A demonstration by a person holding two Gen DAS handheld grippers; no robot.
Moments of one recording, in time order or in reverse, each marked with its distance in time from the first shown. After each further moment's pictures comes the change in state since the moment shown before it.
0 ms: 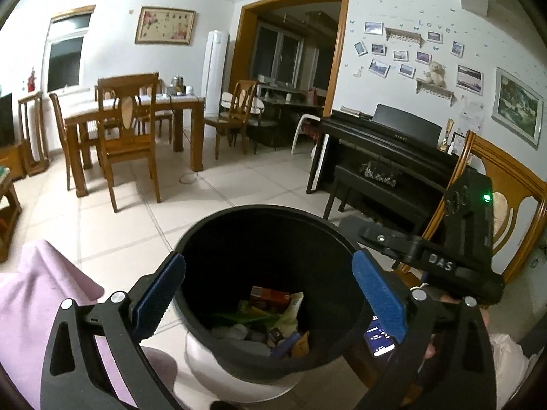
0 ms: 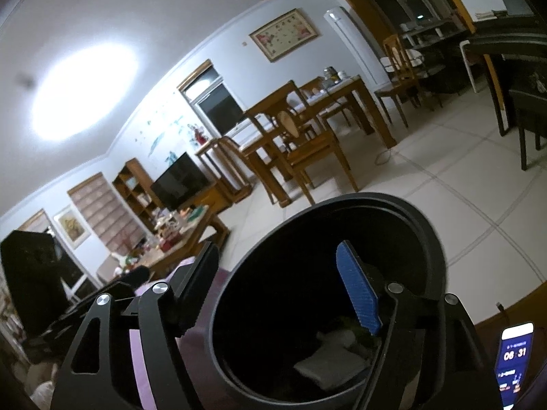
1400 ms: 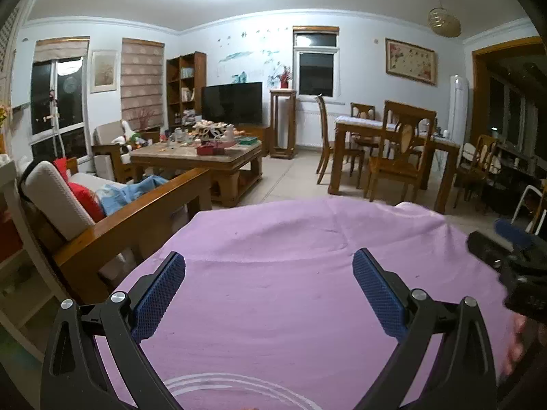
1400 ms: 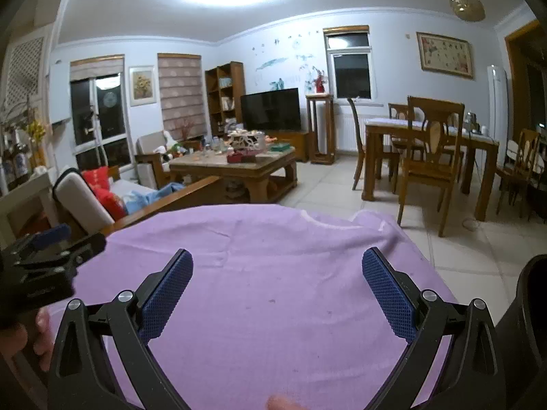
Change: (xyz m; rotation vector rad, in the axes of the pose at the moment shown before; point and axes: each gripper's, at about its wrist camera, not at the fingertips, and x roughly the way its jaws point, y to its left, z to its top) left arm -0.276 0.229 -0.140 -0.378 -0.119 1.000; right arm 0.171 0.397 -0.183 -0.630 0.151 0.197
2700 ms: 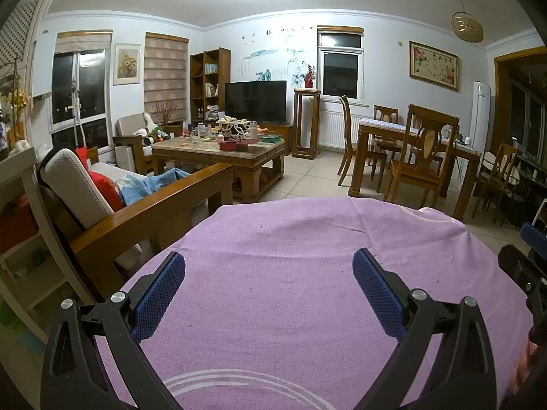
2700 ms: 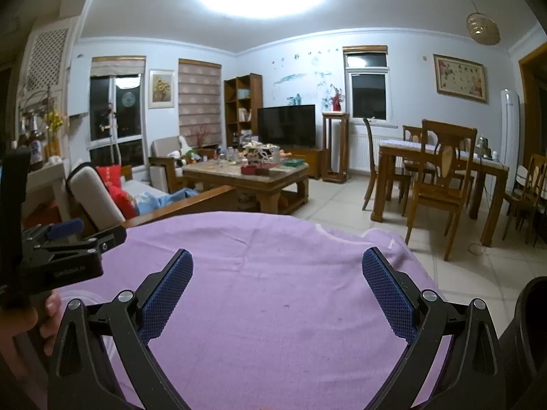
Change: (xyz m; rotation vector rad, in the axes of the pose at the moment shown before) left arm -0.009 0.008 -0.002 -0.048 0.002 0.090; right arm -0.030 0.000 -0.008 -0.071 -0.065 0.046
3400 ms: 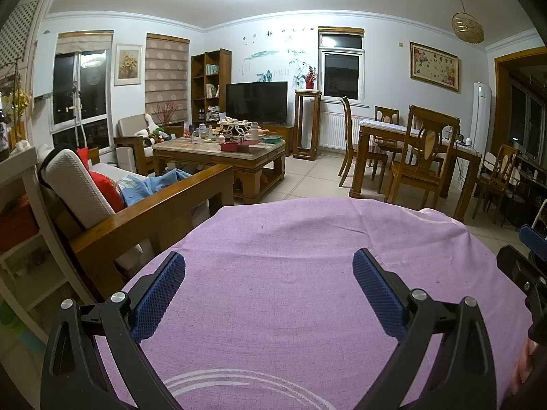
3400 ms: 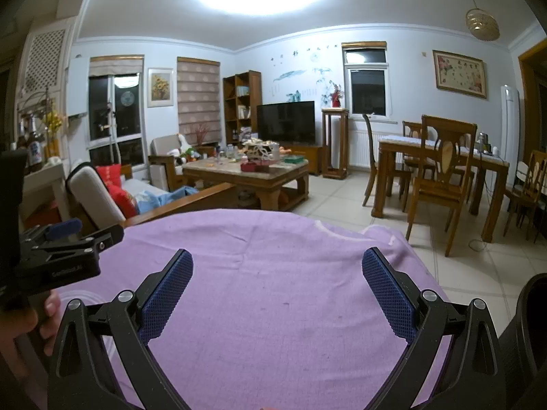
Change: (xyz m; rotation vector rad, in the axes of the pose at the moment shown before) left arm 0.001 0.001 0.000 0.000 -0.002 0.000; right arm 0.000 0.000 0.000 0.007 0.009 0.000
